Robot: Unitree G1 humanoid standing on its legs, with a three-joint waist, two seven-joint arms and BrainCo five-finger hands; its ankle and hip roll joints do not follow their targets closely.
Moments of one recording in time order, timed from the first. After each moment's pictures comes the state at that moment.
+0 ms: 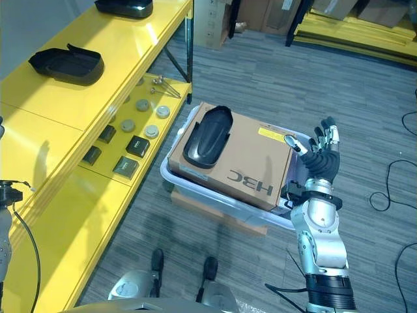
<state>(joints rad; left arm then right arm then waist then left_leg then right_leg) 0.07 0.49 0.35 -0.32 -0.58 -0.16 0.15 -0.01 -0.50 -0.20 -0.22 0.45 -0.02 -0.35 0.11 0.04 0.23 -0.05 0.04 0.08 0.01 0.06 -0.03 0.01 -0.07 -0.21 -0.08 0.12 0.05</state>
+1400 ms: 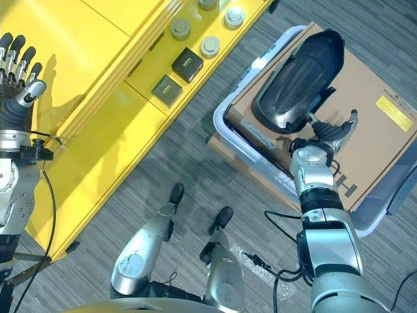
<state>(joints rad) -0.29 0.63 0.05 -0.19 -0.59 -0.24 0.18 -0.67 -0.66 0.02 0.74 0.35 0.08 -0.74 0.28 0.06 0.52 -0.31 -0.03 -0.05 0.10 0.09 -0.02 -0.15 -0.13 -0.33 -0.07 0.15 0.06</state>
